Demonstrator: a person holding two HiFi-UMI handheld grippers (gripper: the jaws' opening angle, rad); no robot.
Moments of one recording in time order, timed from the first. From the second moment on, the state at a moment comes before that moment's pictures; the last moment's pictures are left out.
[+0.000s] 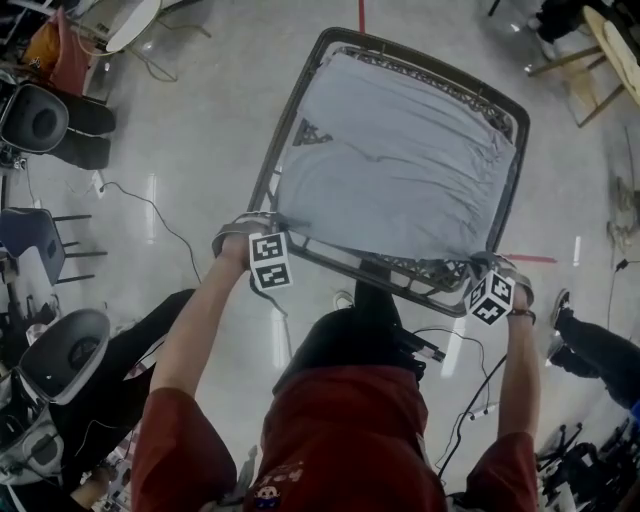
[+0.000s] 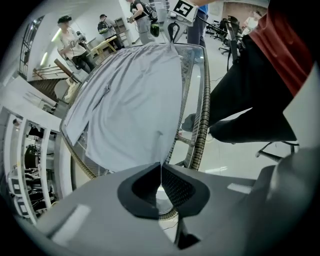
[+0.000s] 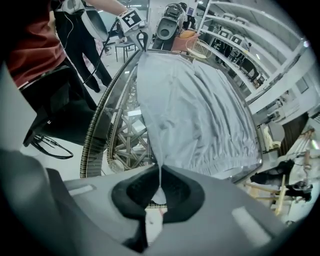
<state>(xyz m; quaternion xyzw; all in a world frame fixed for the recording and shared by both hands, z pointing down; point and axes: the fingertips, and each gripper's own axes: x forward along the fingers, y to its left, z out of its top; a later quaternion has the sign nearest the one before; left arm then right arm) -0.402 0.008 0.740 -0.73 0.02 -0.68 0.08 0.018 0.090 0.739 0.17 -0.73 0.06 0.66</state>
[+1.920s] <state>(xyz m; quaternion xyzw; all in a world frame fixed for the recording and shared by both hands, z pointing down) -0.264 -0.407 0.695 -0.76 0.07 -0.62 0.17 0.125 -0.207 0.699 0.39 -0.67 0.17 0.61</state>
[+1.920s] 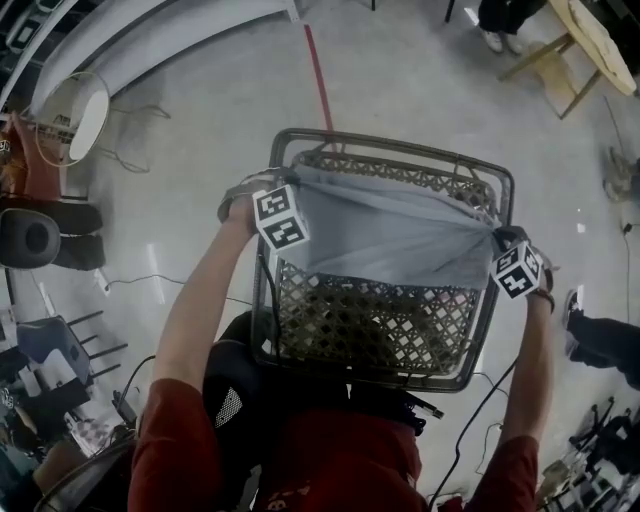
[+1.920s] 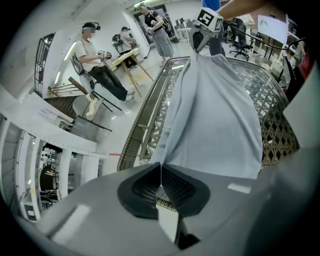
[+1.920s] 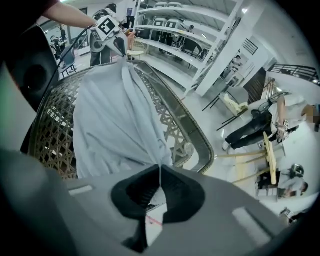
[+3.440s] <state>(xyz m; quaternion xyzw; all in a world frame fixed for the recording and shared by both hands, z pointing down) -0.187 -0.291 0.558 -0.86 0.44 -0.23 -0.01 0.015 -0.195 0.549 0.66 -0.72 0.12 0.21</state>
